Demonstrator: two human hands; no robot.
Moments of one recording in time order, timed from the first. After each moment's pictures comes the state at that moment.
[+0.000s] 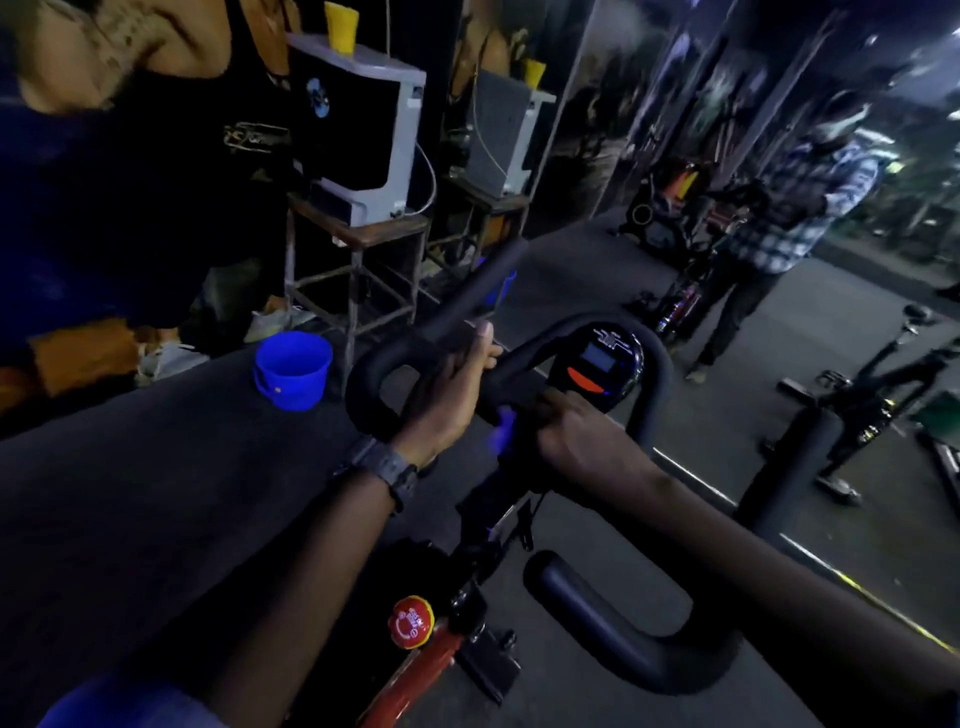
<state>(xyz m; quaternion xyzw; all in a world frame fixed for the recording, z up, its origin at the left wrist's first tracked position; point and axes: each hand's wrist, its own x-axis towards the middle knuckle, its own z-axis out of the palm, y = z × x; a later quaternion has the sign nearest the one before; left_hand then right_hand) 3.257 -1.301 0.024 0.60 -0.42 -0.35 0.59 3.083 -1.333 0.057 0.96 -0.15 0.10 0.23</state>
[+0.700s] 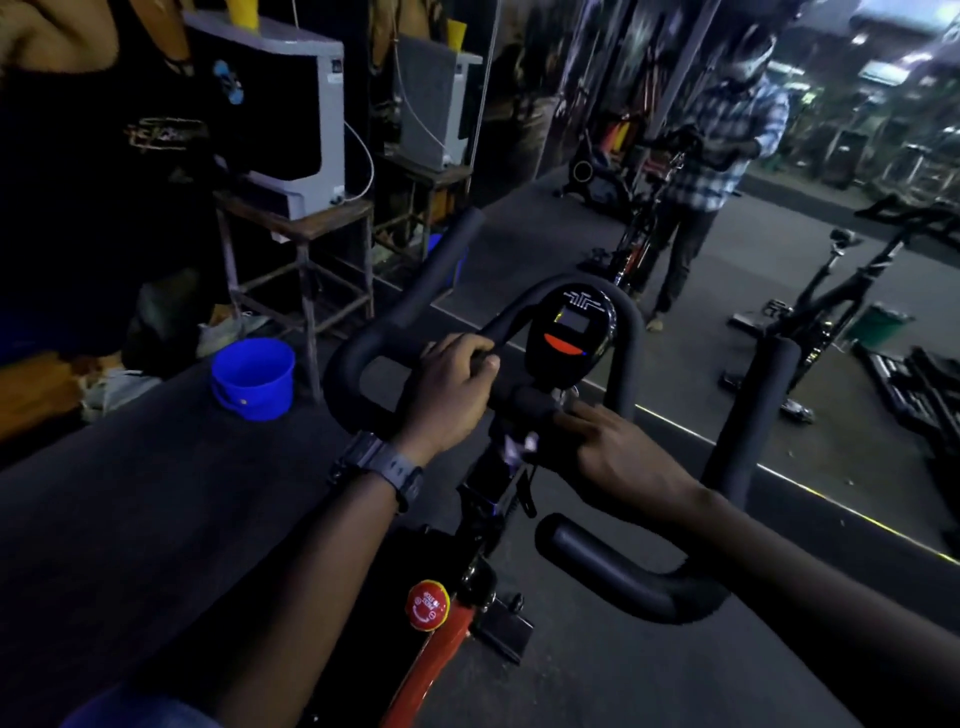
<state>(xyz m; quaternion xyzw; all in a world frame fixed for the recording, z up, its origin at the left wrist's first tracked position) 3.251 -1.289 0.027 0.63 -0.61 -0.22 0.42 3.029 -1.301 0.035 0.95 -0.21 0.09 0.20</state>
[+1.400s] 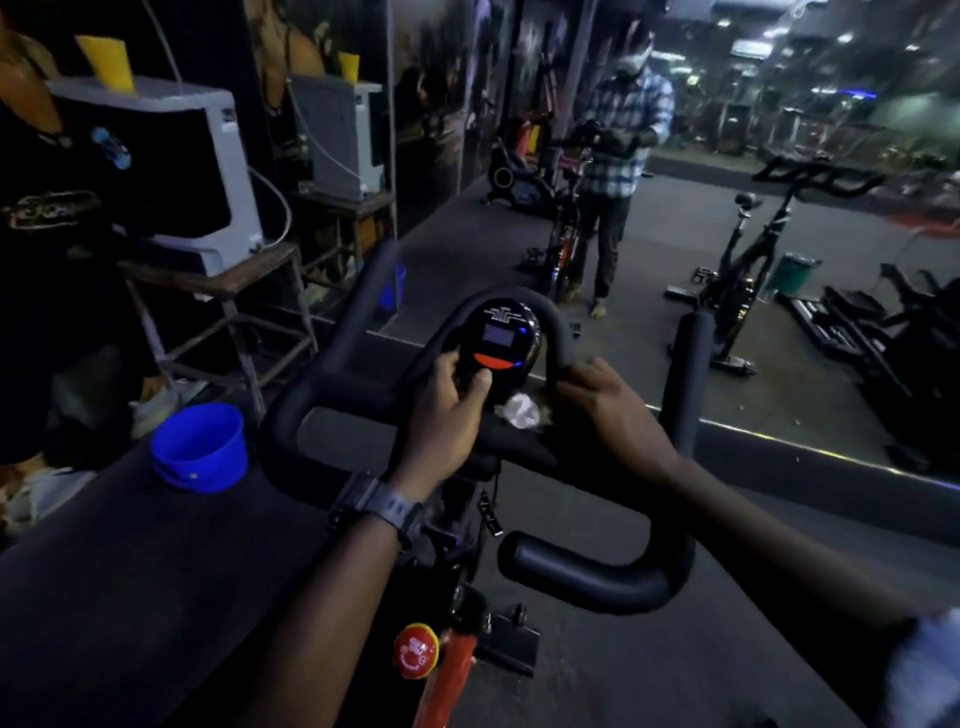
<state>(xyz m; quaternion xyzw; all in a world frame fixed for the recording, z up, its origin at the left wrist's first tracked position) 3.201 -1.299 0.045 0.59 -0.56 -0.34 0.47 2.993 -1.319 0.054 0.88 -0.40 0.25 0.09</state>
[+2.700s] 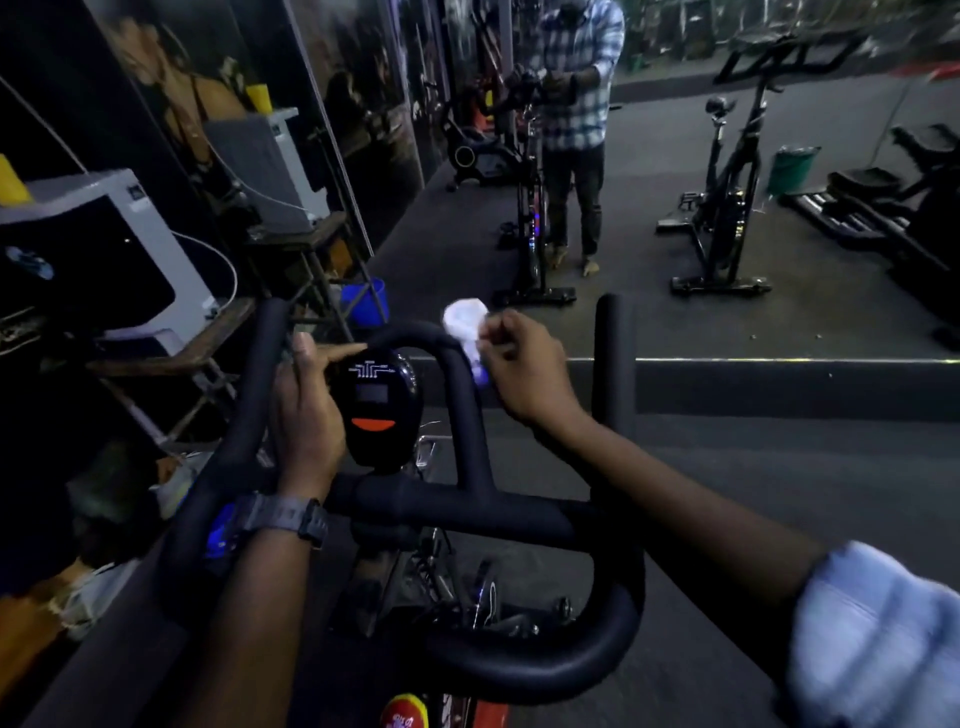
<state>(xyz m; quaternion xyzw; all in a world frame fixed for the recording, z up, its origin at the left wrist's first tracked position) 3.206 -1.399 0.049 0.55 -0.52 -0.24 0.61 2.985 -1.387 0.073 0.63 -0.57 0.49 -0.17</state>
